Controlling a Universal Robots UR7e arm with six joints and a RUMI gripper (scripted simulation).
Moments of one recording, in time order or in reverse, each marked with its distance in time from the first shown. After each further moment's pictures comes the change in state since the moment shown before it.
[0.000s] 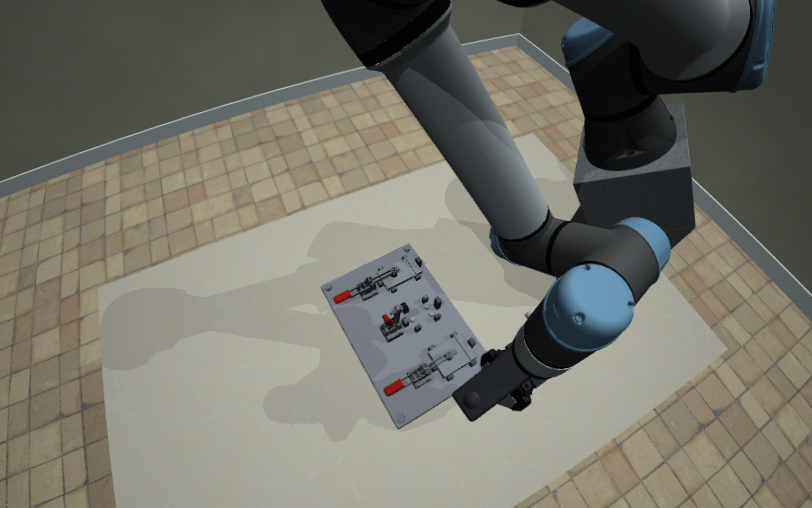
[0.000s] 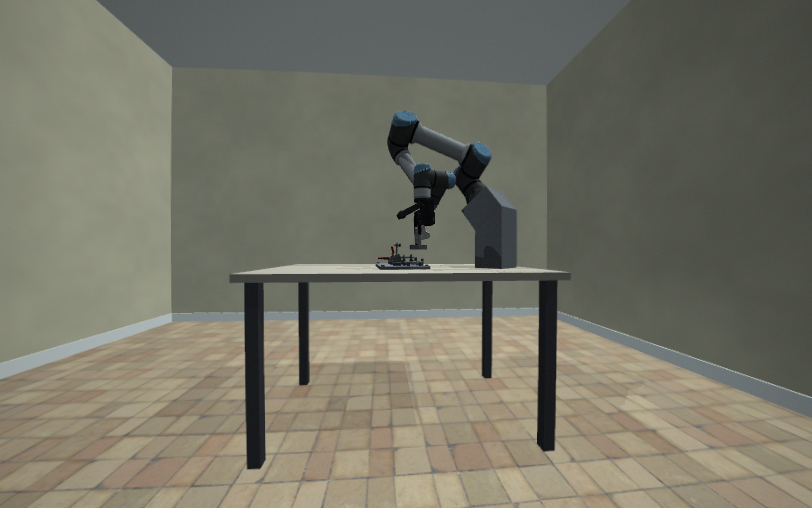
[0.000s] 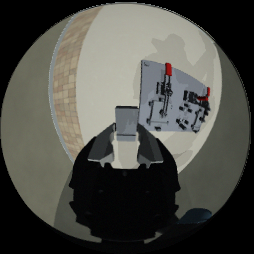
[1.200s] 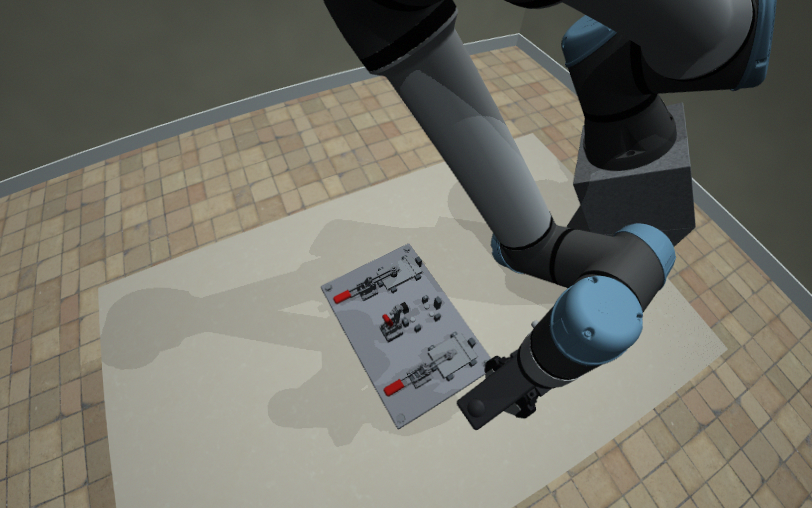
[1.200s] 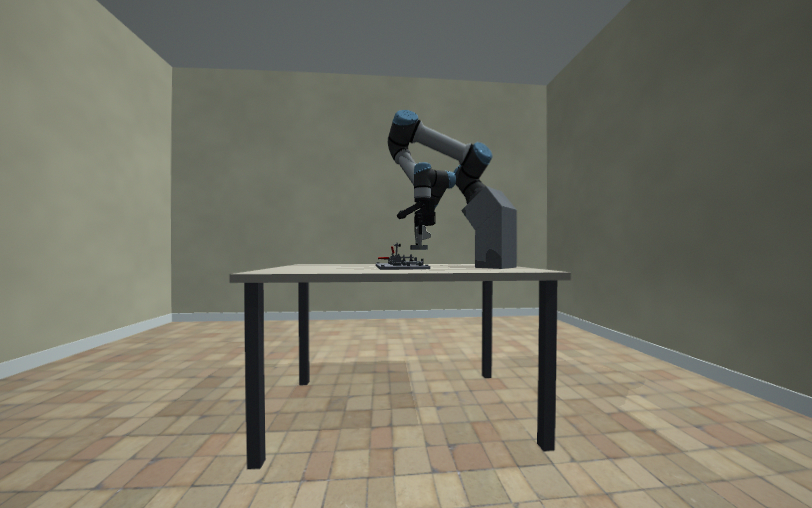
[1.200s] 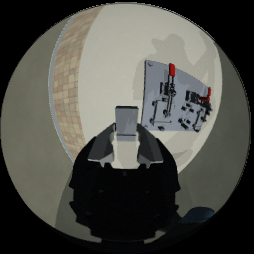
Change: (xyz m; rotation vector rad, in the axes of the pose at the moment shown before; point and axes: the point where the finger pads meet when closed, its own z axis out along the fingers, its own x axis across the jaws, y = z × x) arm -0.012 0.000 0.001 -0.007 0.005 0.007
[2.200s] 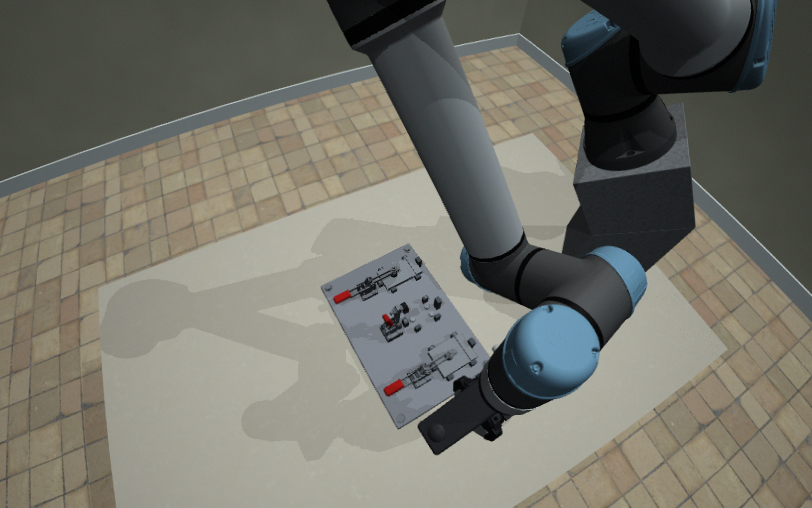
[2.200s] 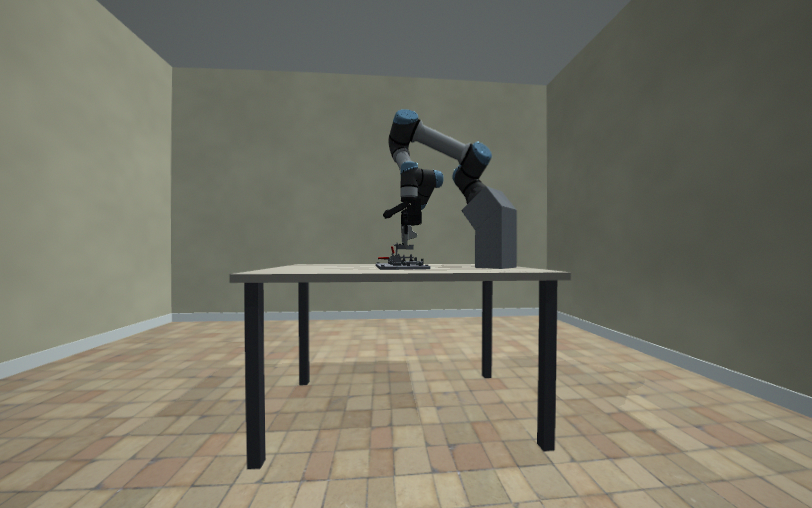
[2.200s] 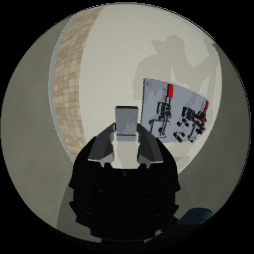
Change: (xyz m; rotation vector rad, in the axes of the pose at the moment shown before) arm 0.001 -0.062 -0.001 0.008 0.000 0.005
